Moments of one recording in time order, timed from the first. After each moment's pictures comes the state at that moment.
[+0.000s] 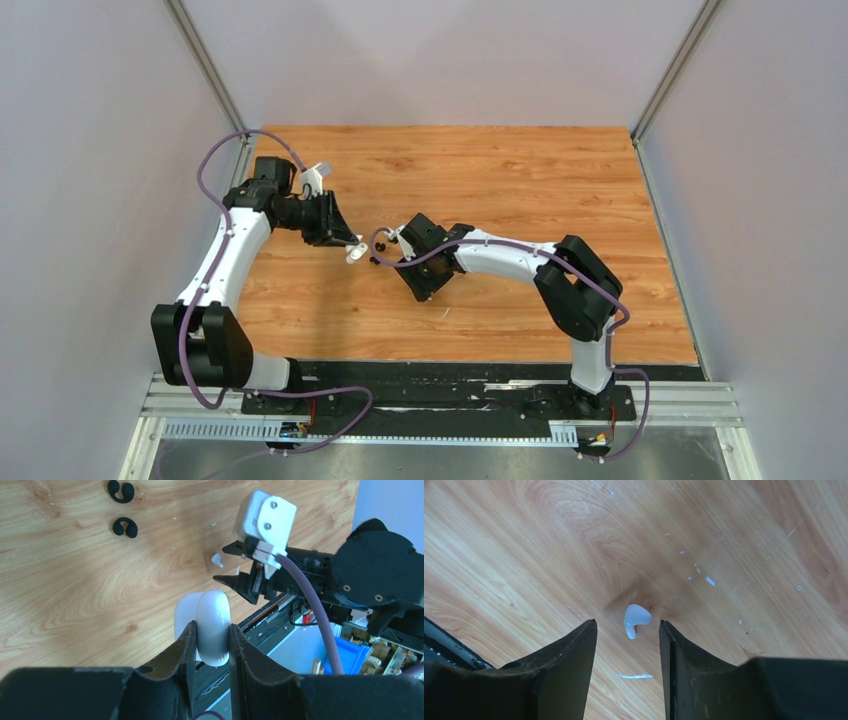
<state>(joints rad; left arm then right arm) -0.04 1.39 1.20 -0.90 0.72 -0.18 0.90 1.92 1.34 -0.55 -0.10 0.11</state>
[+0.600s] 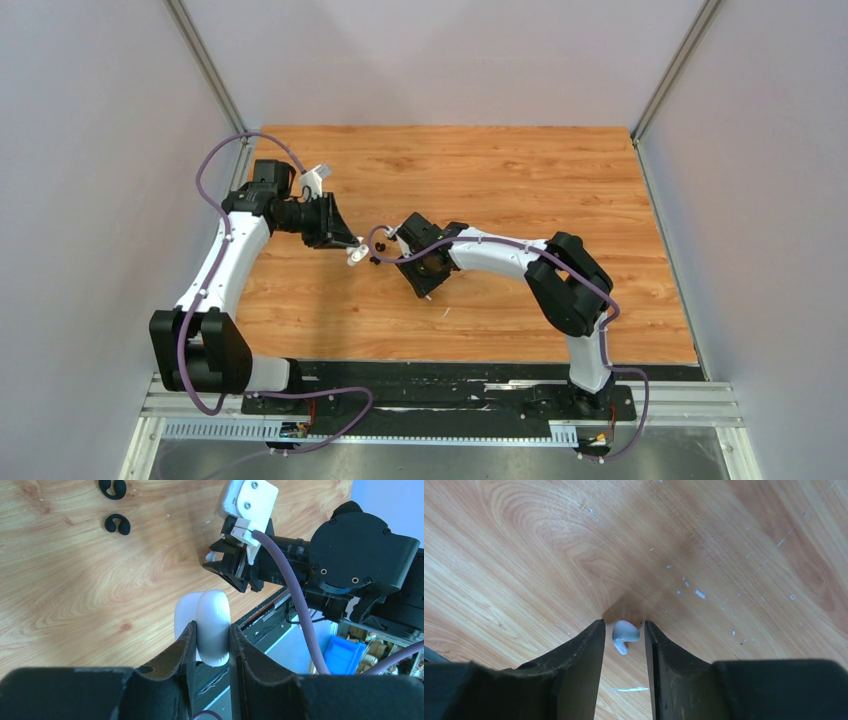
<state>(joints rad) -0.04 1.36 1.17 -0.89 0.74 -0.19 0.89 1.98 1.38 -0.57 -0.06 0.15</state>
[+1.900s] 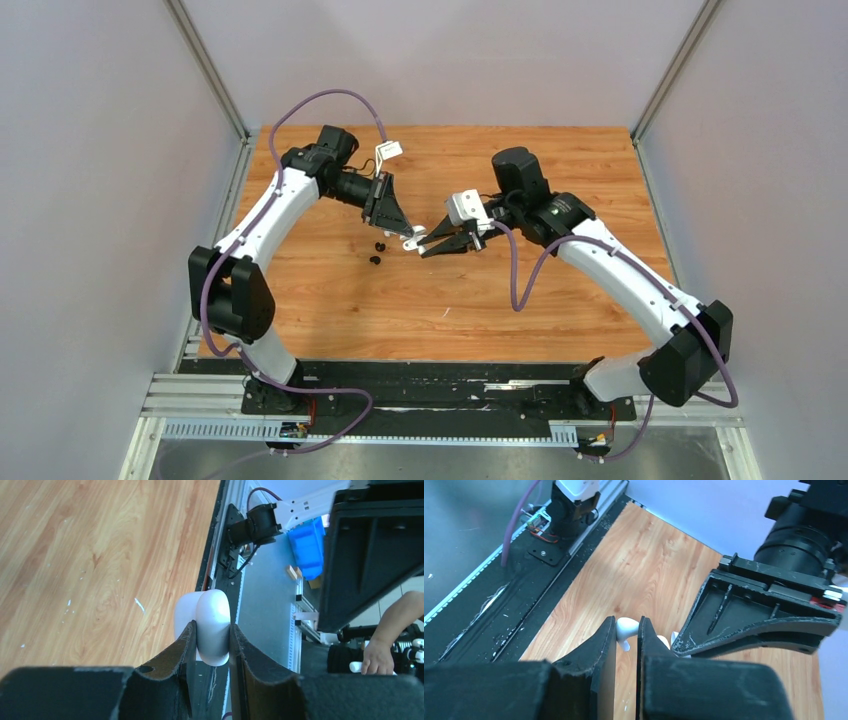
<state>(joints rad) -0.31 1.68 1.54 -0.98 1.20 0.17 0.63 1.38 1.34 -0.49 -1.15 -0.87</state>
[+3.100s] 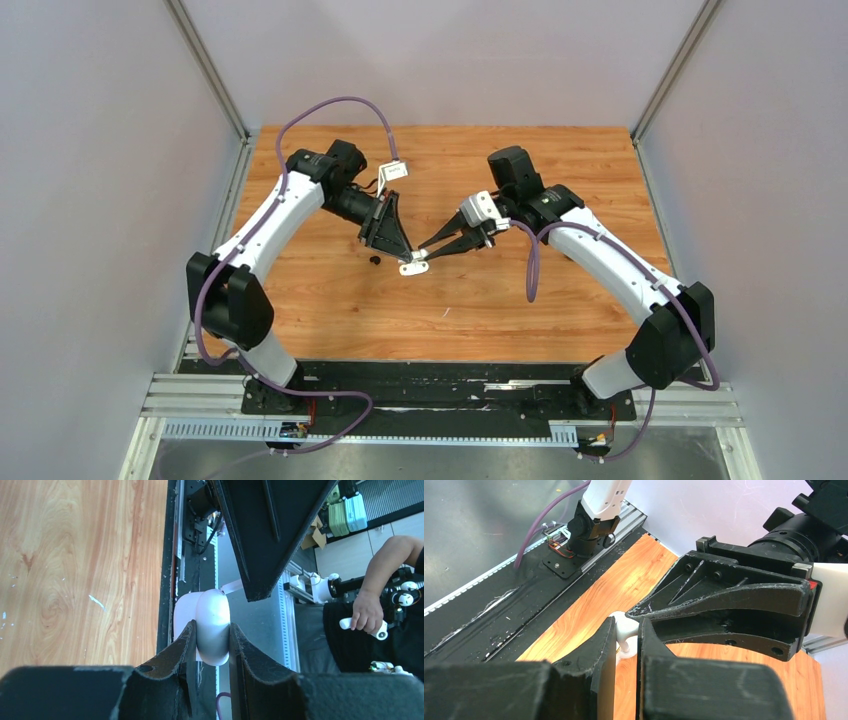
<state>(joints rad) -0.39 1.64 1.56 -1.32 1.29 0.56 0.58 1.48 1.35 -0.56 -1.43 -1.12</state>
